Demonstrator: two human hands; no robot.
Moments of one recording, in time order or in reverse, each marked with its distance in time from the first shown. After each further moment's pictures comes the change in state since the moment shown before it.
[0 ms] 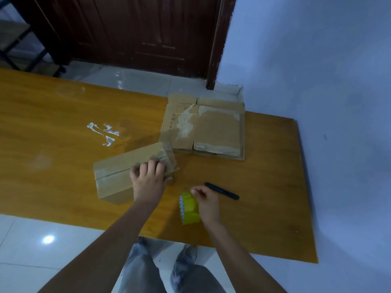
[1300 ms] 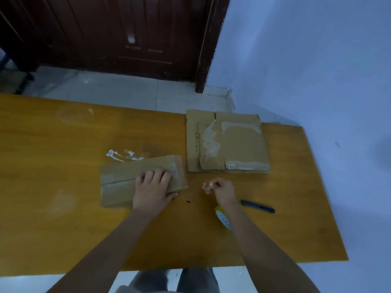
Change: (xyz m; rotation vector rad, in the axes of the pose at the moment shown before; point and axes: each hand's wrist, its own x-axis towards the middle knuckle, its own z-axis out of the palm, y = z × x) left_hand 0.066 -0.158 0.023 -0.295 -0.076 0.275; right_hand 0.084 -0.071 0.101 -0.402 0.160 0.235
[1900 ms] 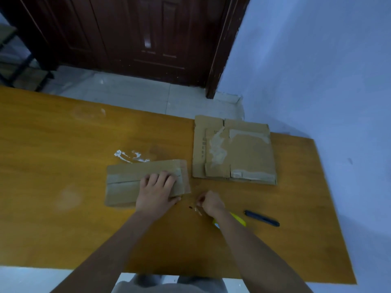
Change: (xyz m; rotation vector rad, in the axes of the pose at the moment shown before) left_hand 0.001 0.000 0.002 0.014 -0.007 -0.028; right_hand 0.016 -0.010 0.033 -0.476 -0.343 -0.032
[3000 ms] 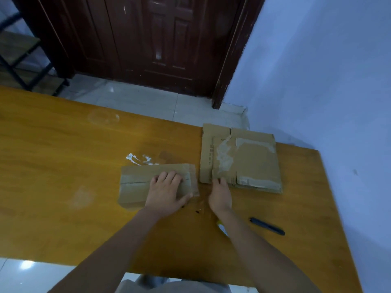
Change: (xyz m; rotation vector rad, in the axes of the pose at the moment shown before) left_hand 0.009 -0.006 -0.015 -0.160 -0.088 -0.068; right_hand -0.008 -0.022 -0.012 -0.178 0.419 -0.148
